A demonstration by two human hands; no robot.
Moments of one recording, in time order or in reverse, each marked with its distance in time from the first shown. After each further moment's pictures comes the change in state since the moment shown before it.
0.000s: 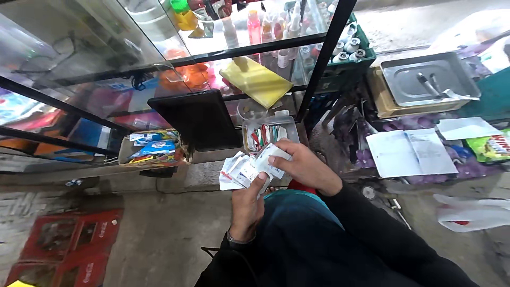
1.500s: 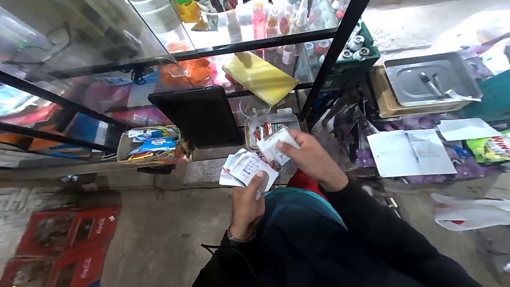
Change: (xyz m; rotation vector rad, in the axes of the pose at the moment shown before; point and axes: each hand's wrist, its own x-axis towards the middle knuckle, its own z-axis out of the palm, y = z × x) left_hand 0.004 0.003 -0.009 -0.062 -0.080 -0.036; right_hand 0.002 -0.013 0.000 0.153 0.106 0.056
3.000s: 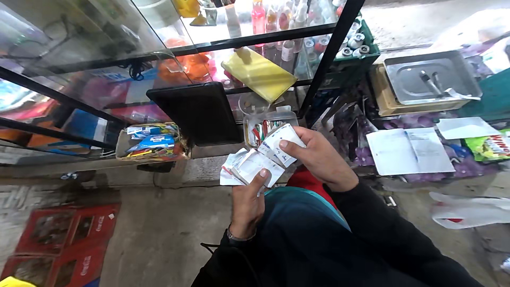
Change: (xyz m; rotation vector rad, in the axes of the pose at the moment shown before) left_hand -0.008 -0.002 0.009 0.010 0.125 -0.001; right_hand -0.012 -0.012 -0.009 0.154 -0.050 -0.011
